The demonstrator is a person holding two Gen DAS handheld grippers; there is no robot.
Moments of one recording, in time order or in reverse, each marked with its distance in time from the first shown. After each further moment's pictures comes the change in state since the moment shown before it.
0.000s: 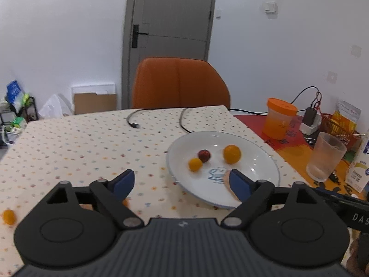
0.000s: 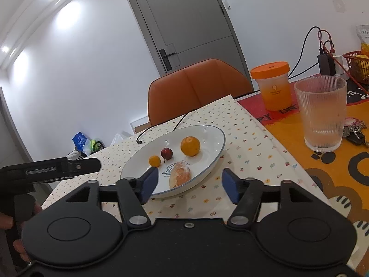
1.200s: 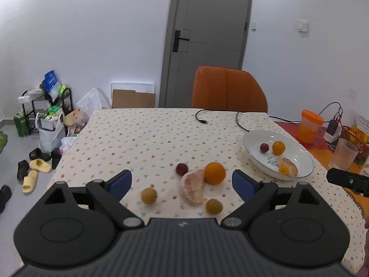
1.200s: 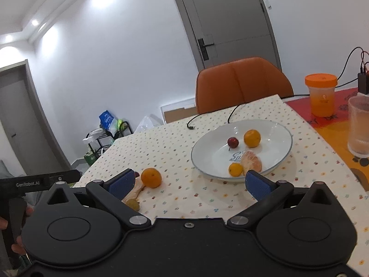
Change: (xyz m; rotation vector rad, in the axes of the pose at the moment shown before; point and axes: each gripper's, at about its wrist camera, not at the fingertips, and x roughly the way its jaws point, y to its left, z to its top) left arm -0.106 0.124 -0.028 -0.100 -0.011 0.111; right arm -0.026 0.103 -0.005 -0.122 0.071 0.106
